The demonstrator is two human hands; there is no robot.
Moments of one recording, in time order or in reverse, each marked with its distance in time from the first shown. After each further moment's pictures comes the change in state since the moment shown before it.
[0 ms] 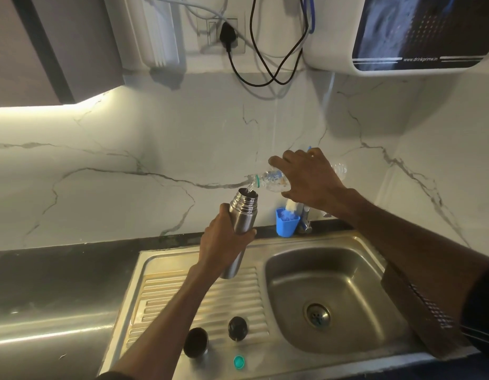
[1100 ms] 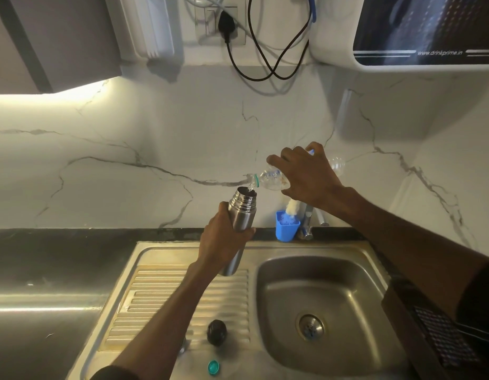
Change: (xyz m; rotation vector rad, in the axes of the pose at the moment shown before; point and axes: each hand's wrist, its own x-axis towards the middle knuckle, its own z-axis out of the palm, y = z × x) left_hand 0.019 0.023 0.049 -0.013 0.046 -0.093; right_hand 0.020 0.054 0.061 -0.006 0.168 -0.132
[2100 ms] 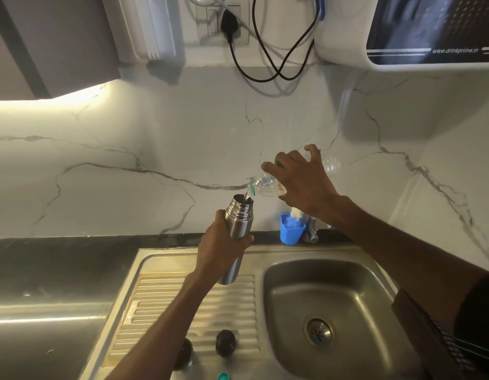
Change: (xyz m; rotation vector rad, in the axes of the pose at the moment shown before) left_hand 0.010 -0.027 -0.007 -0.029 -0.002 -0.004; right_hand 0.013 -0.024 0.014 0.001 0.094 -0.009
